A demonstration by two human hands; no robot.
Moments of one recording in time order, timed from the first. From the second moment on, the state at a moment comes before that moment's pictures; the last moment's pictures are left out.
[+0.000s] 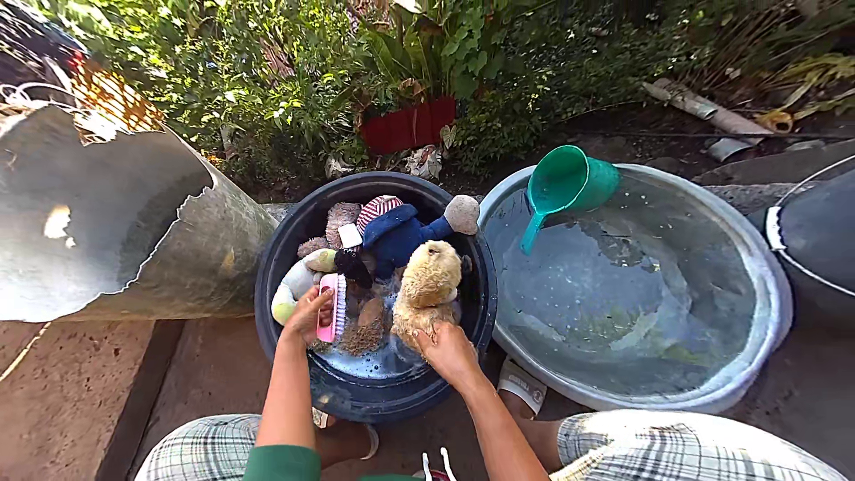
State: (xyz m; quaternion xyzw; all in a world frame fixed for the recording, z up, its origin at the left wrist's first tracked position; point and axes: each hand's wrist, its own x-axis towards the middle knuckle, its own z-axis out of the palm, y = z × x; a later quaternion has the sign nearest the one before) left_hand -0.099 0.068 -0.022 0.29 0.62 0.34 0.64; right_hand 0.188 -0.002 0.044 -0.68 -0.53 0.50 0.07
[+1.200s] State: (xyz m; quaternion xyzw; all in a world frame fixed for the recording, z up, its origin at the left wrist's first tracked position) left_hand 0.037 -0.018 -0.029 0.64 0.56 0.45 0.27; right_hand 0.140 -0.012 -0.022 -0.52 0.00 0.72 0.46
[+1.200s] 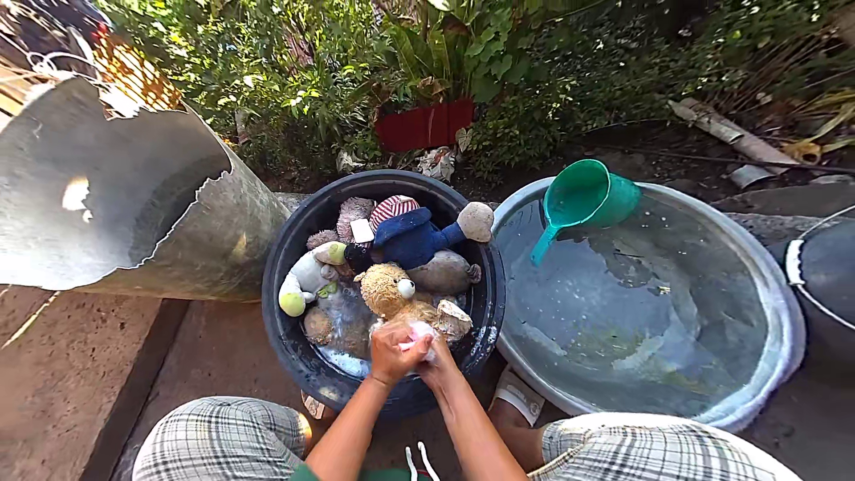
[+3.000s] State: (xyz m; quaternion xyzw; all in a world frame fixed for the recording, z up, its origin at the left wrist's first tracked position) left_hand -0.054 0.024 -0.075 0.28 0.83 0.29 0.39; right_hand 0.156 0.063 -0.001 -0.68 -0.61 0.40 0.08
